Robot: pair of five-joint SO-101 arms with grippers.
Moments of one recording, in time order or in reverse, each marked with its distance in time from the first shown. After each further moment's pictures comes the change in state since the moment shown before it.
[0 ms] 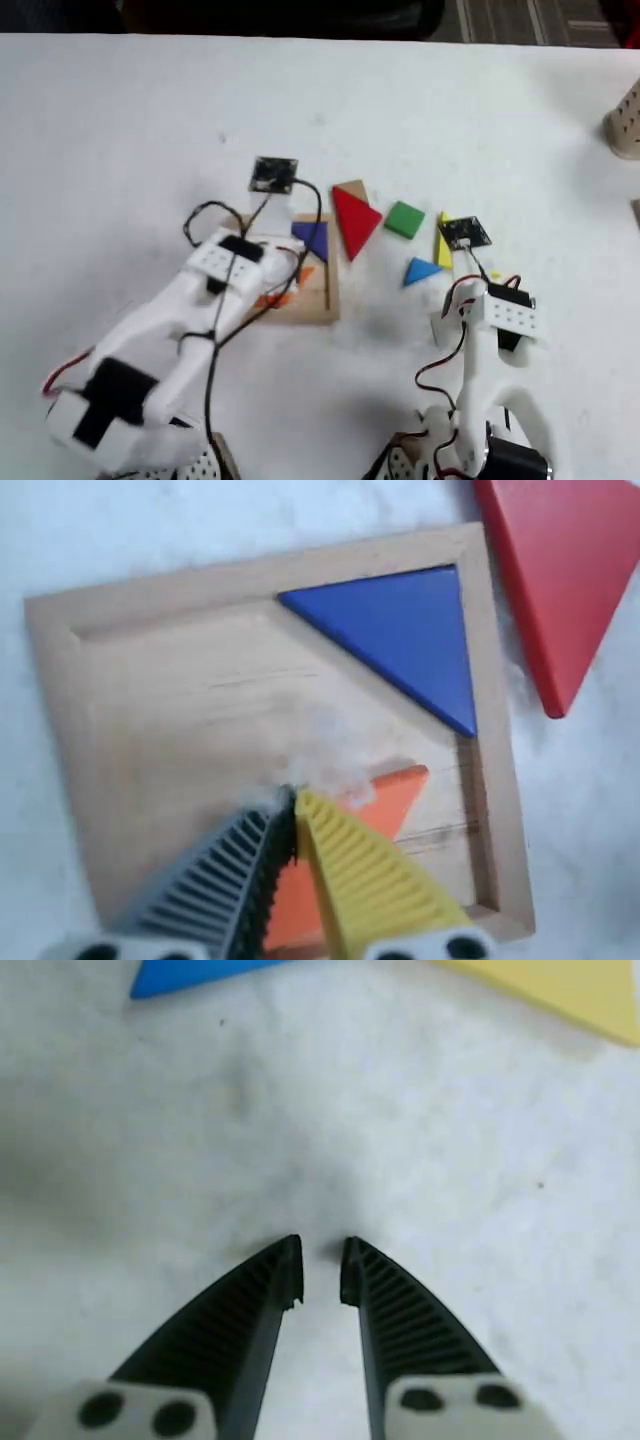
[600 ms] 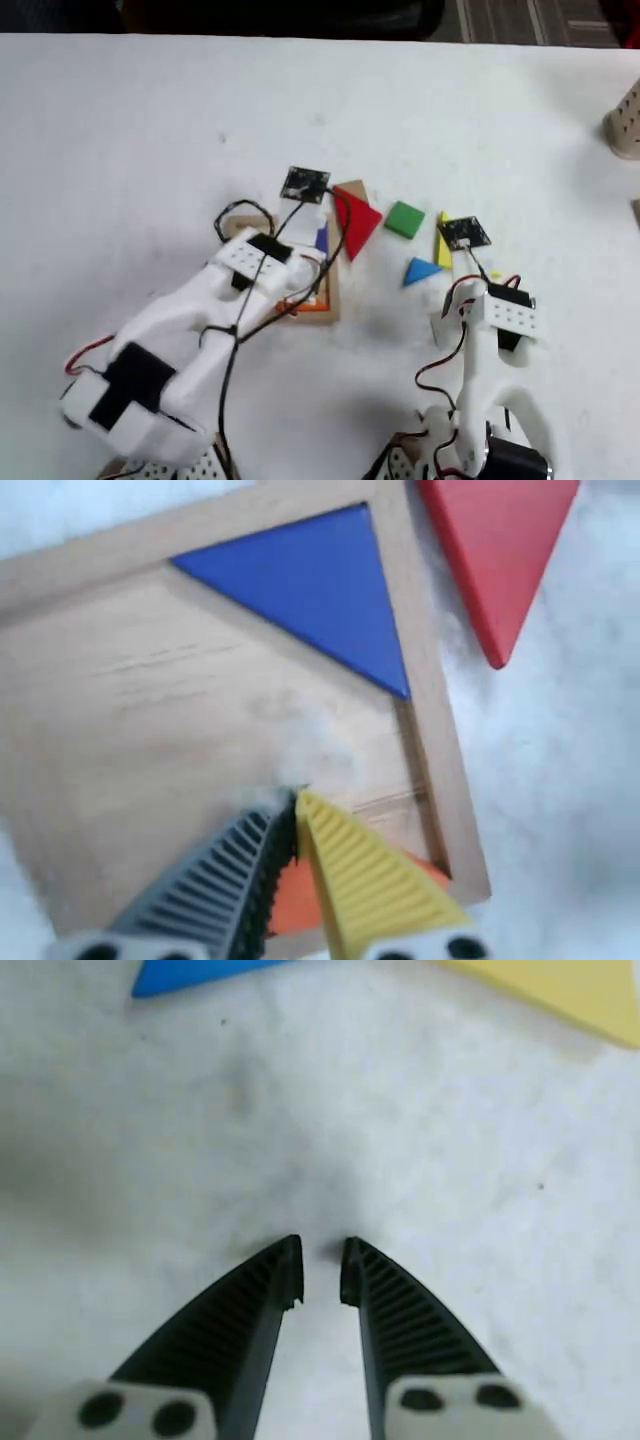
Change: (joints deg) left arm 5.0 4.7 -5.3 4.7 -0.1; right arm 0.0 0.0 0.0 0.0 0.4
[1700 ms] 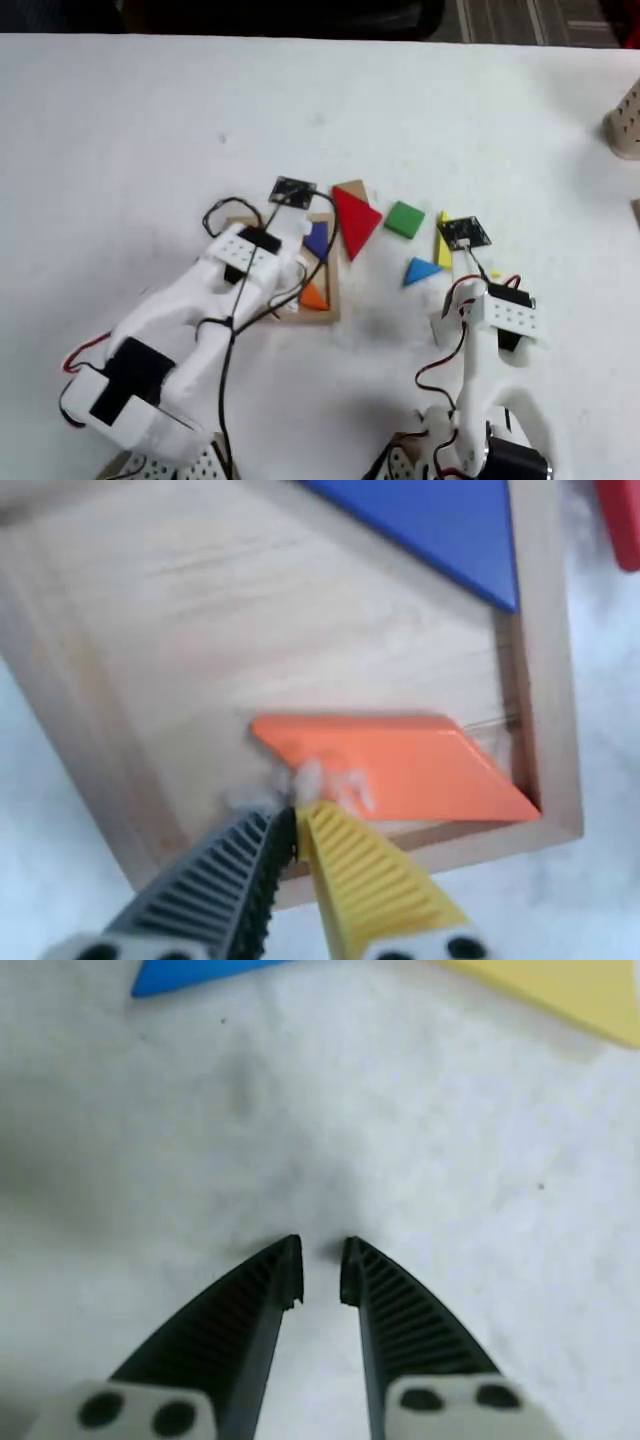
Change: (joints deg) left arm -2.6 3.3 -1.5 10.2 -3.4; right arm 0.0 0.0 0.0 0.0 0.0
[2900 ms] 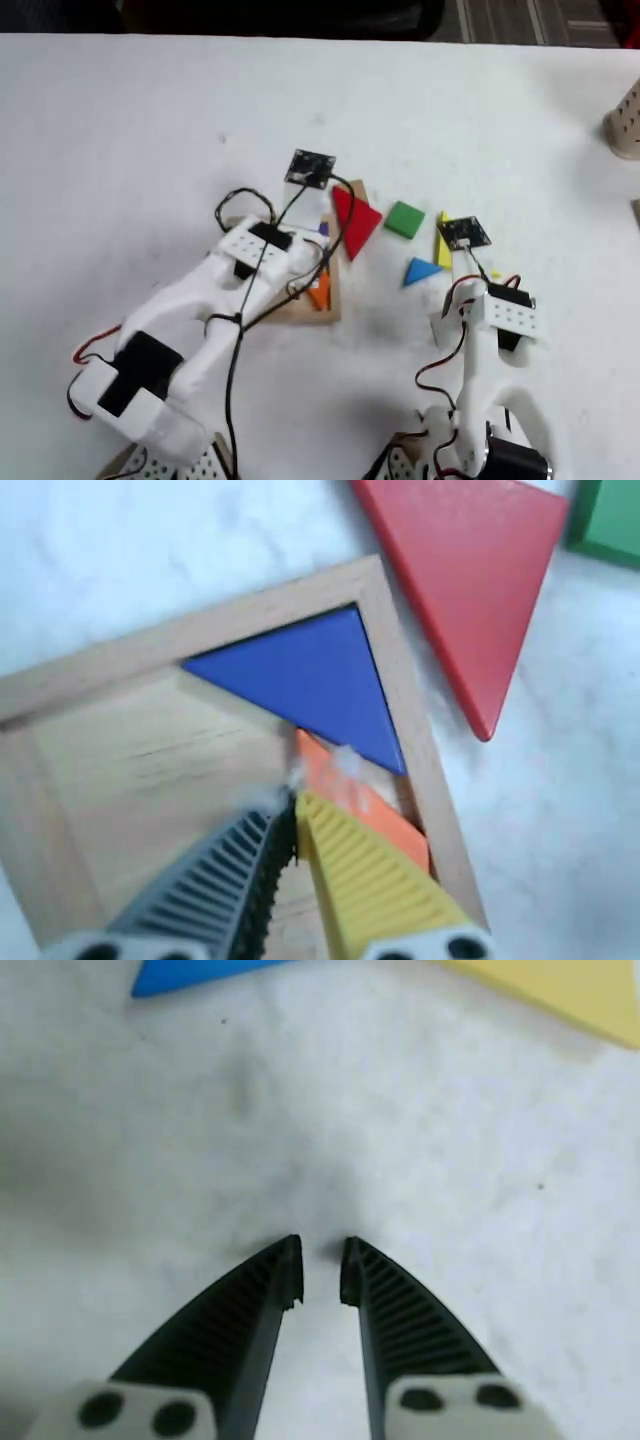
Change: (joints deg) left arm 1.7 1.2 -3.4 -13.6 -0.1; right arm 0.0 0.0 0.0 0.0 0.0
